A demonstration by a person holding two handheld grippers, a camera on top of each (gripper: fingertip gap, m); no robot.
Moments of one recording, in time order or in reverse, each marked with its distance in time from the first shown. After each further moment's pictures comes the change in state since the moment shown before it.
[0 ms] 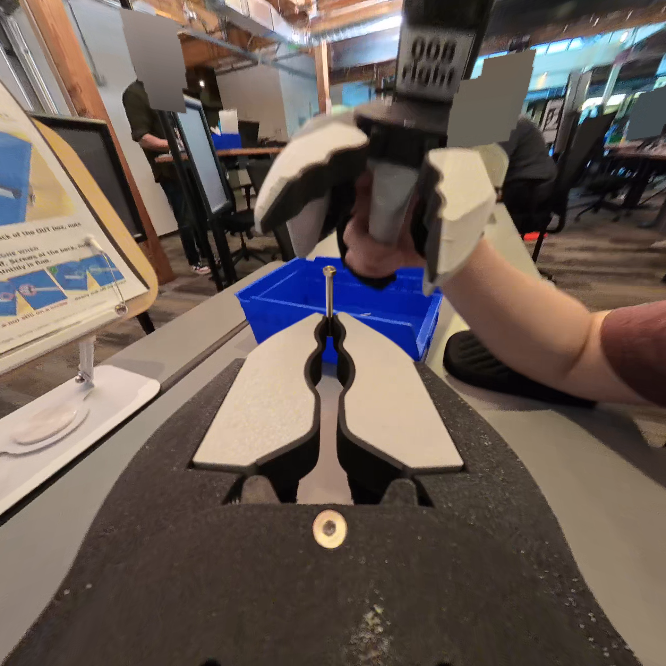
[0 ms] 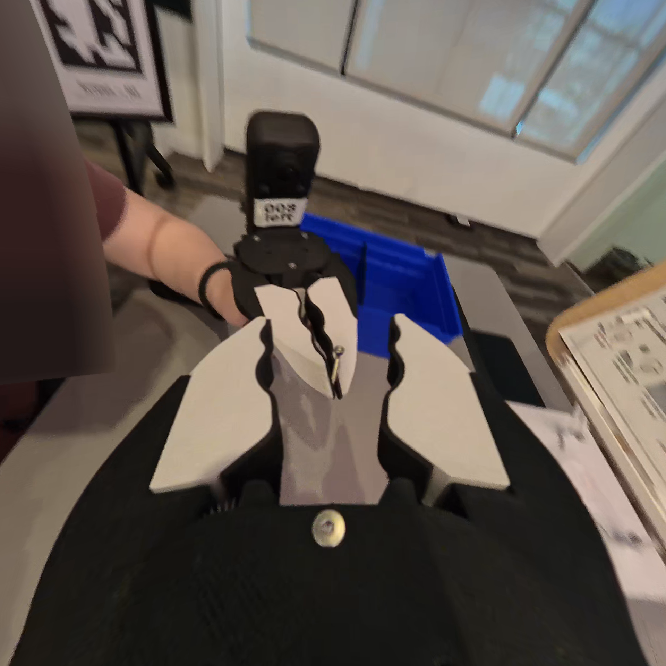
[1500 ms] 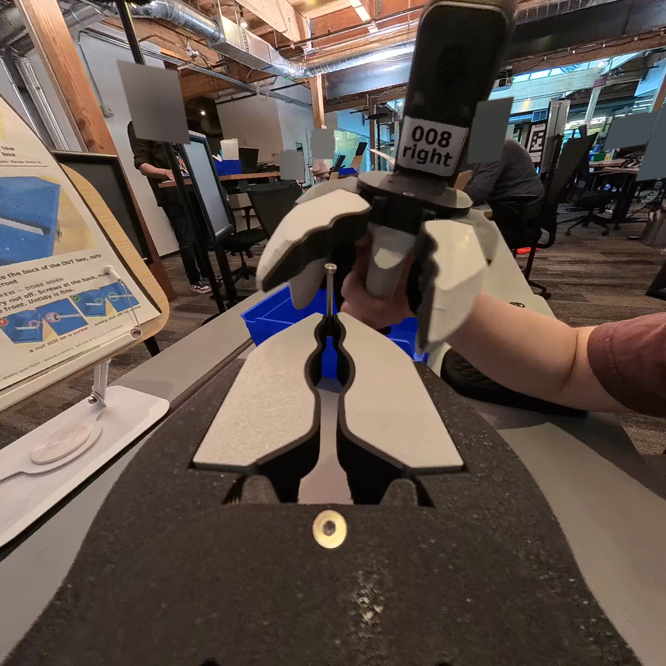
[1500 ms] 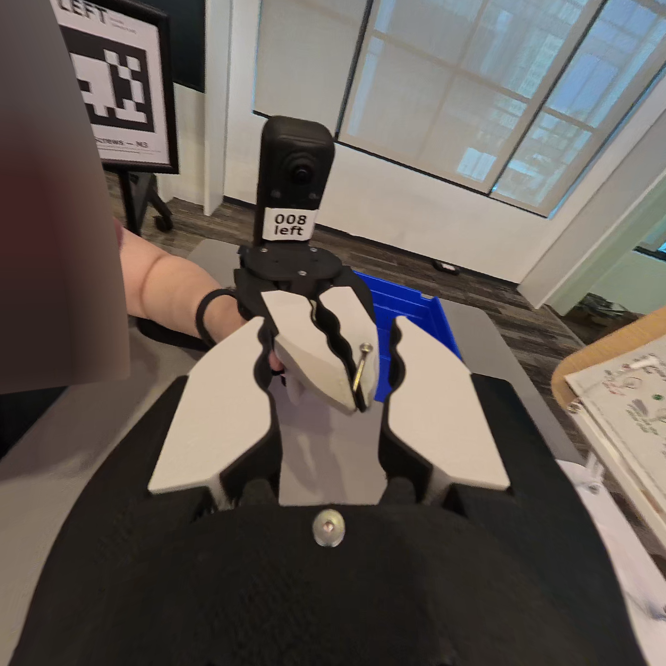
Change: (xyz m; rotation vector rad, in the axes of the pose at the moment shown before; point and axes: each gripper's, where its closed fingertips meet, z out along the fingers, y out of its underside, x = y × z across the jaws) left arm -0.002 -0.023 -0.014 0.052 0.012 0.017; right arm -0.007 -0.012 0.026 0.114 0.047 -0.039
